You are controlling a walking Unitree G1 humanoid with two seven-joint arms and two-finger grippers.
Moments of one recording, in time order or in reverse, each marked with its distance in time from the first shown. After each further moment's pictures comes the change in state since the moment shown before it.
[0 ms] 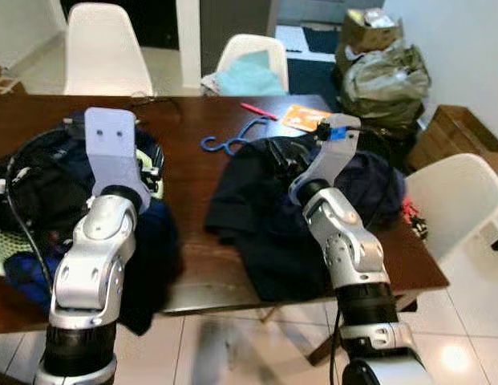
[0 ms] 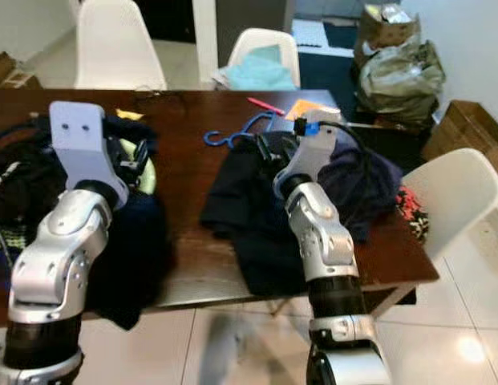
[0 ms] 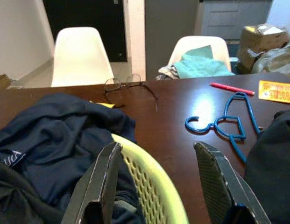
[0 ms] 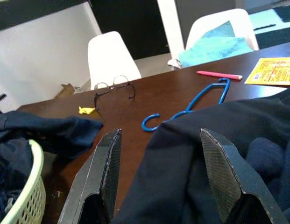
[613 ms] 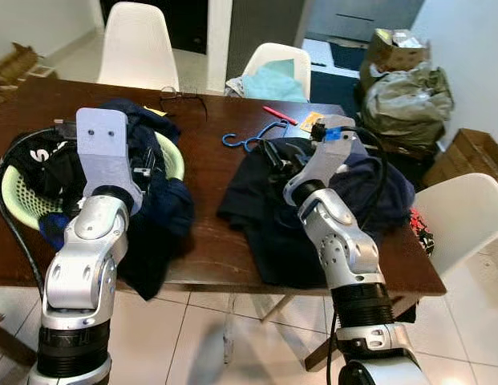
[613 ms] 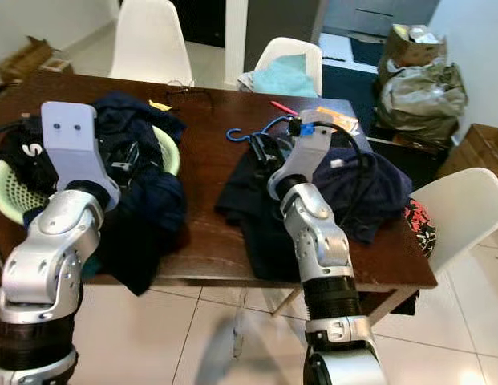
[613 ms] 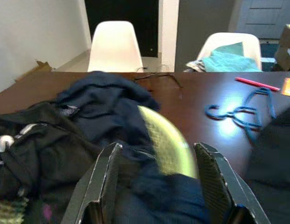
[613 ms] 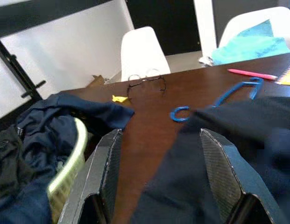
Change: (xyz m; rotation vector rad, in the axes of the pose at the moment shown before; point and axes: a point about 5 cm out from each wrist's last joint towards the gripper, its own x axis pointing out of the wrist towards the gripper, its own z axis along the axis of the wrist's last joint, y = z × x) left arm -0.001 0.005 -0.003 0.000 0.038 0.024; right arm -0.001 0.004 -0.003 0.000 0.009 0.012
